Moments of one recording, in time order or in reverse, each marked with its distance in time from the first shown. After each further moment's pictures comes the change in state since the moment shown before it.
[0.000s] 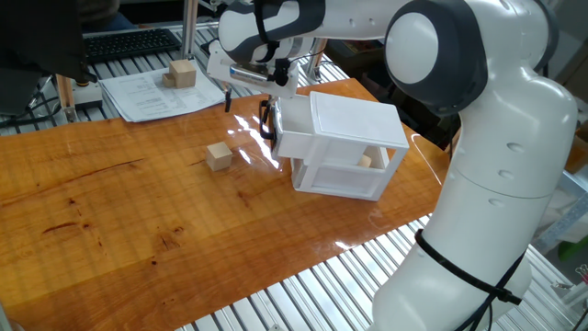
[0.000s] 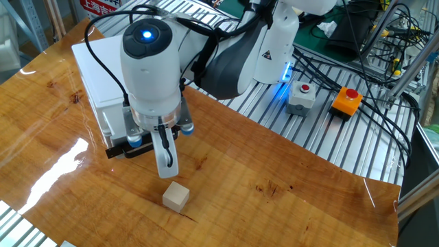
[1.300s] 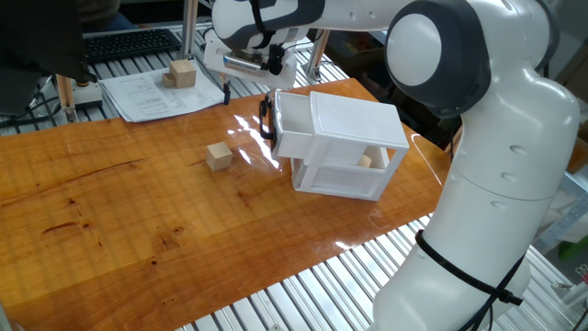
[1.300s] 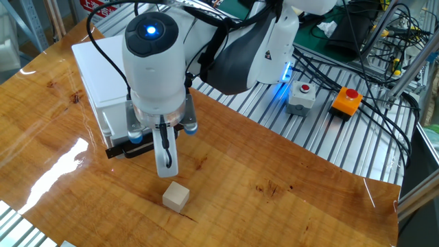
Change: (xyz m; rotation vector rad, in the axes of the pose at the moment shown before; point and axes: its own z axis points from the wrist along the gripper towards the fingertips) arm 0.006 0.006 -0.024 0.054 0.005 0.086
